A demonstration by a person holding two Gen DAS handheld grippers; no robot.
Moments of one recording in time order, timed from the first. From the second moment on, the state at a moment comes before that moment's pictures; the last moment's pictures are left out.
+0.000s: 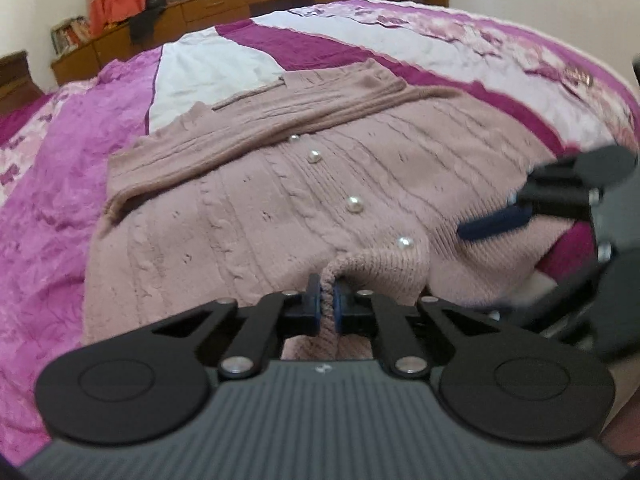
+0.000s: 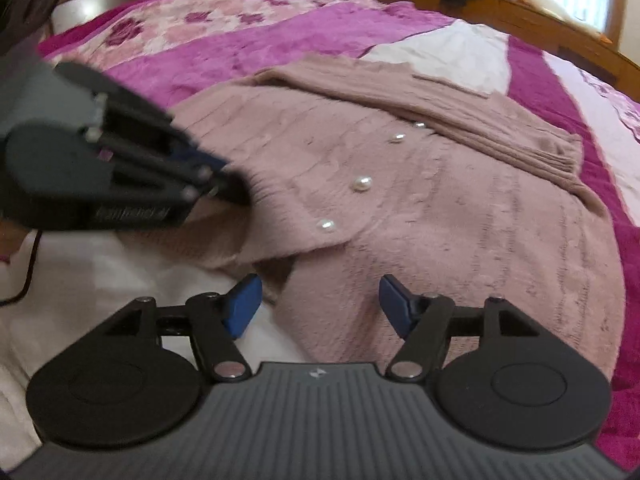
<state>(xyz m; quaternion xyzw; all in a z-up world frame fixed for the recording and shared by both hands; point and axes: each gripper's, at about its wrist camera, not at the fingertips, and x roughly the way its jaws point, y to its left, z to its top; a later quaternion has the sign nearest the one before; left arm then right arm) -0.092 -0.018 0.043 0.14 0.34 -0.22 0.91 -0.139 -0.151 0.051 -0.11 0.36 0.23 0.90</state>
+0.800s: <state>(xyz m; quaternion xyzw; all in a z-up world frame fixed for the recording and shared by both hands) -0.108 -0.020 0.033 0.17 0.35 -0.26 0.88 -0.126 -0.157 0.062 -0.10 0.34 0.17 0.92</state>
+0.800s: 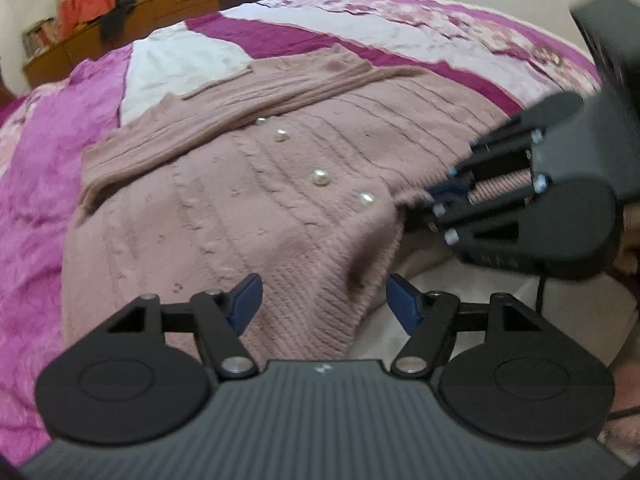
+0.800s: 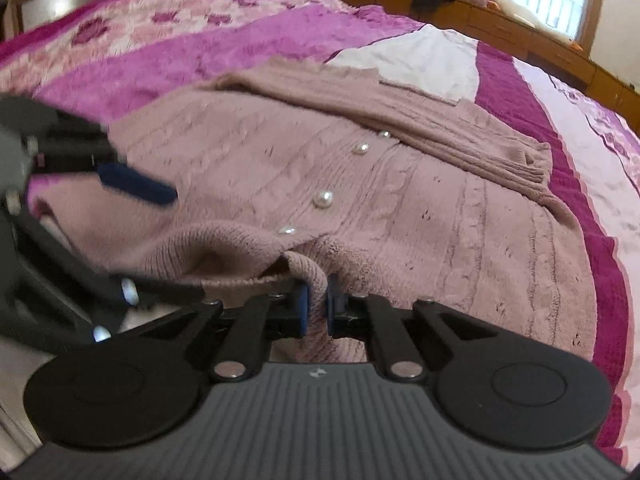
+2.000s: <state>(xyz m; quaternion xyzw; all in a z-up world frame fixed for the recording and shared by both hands) -0.082 -0.011 0.067 0.08 0.31 -0.23 0.92 -0.119 -0.170 0.089 -0.03 0.28 0.16 0.95</state>
